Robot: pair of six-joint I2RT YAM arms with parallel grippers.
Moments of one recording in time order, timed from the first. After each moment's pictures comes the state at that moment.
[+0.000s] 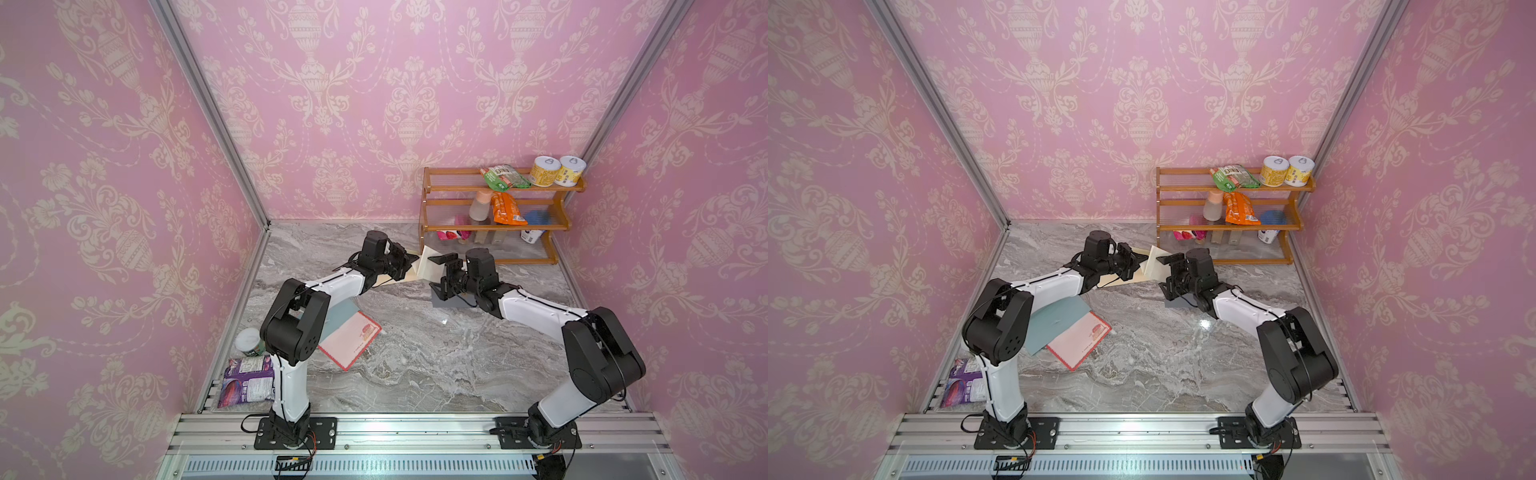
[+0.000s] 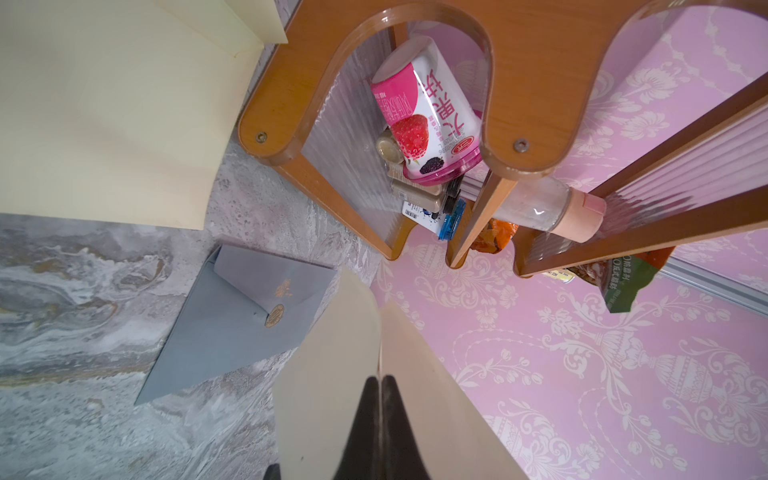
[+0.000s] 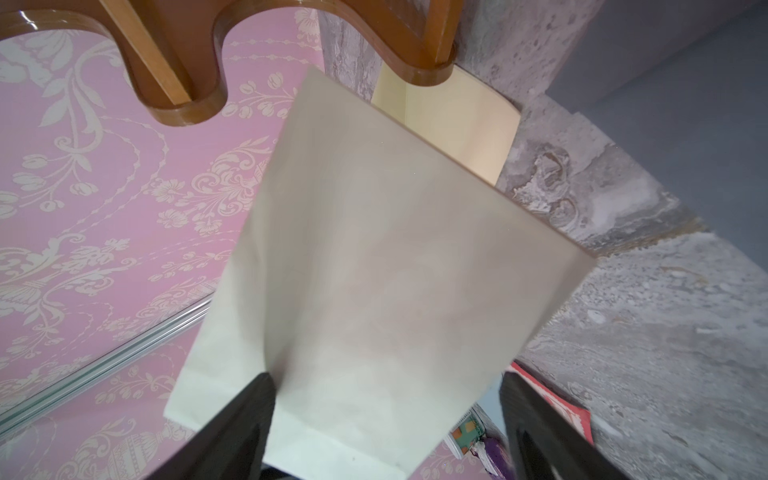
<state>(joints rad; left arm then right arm) -0.45 1.95 1.28 0.25 0.50 -1.62 0.40 1.62 0.92 0.22 -0.30 1.76</state>
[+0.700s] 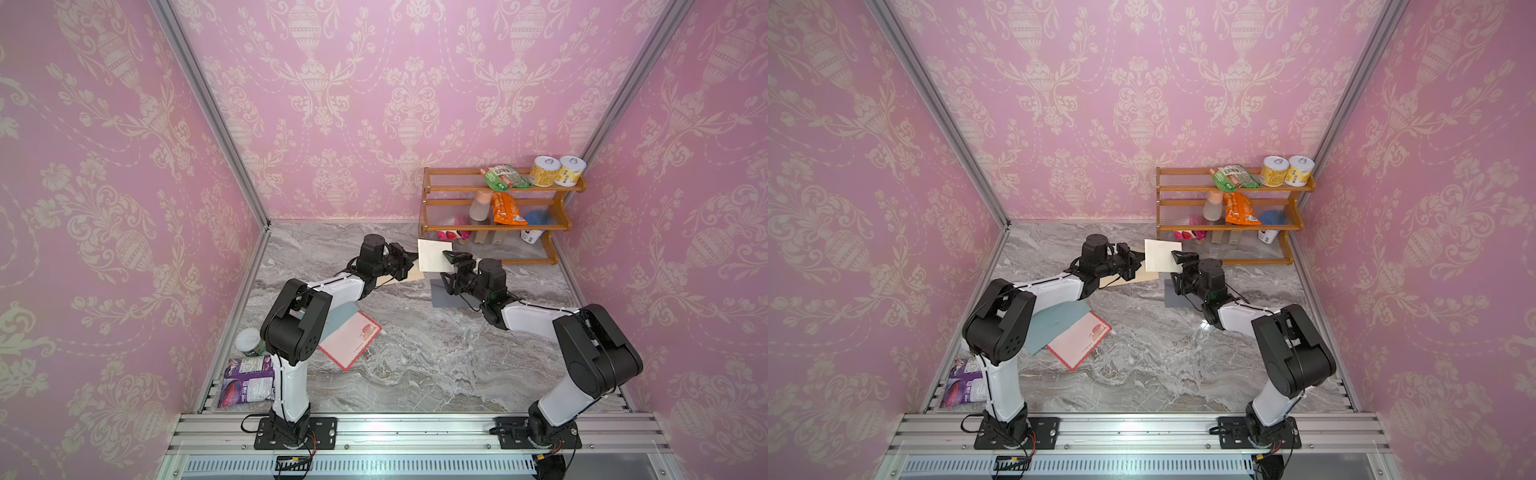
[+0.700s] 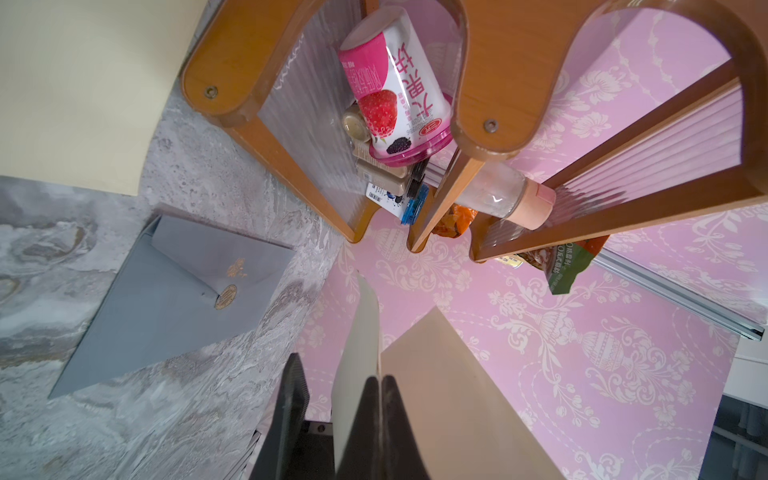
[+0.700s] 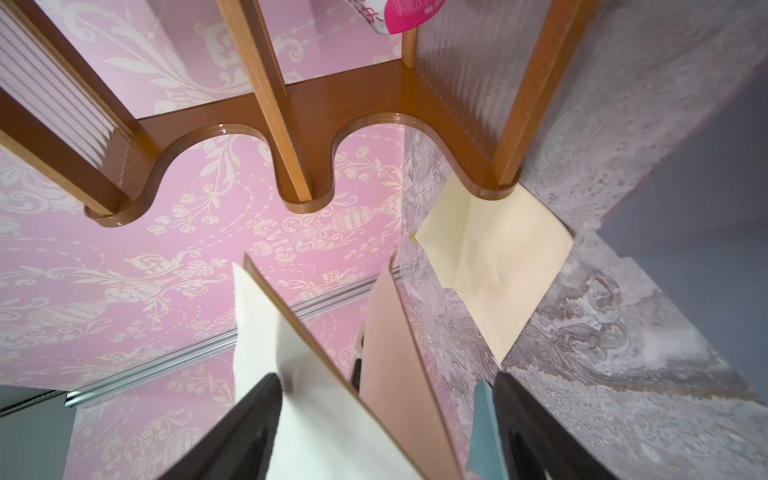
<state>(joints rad) -0.45 1.95 1.20 0.45 0.56 -1.77 0.33 1.65 0.75 0.67 -0.20 1.72</state>
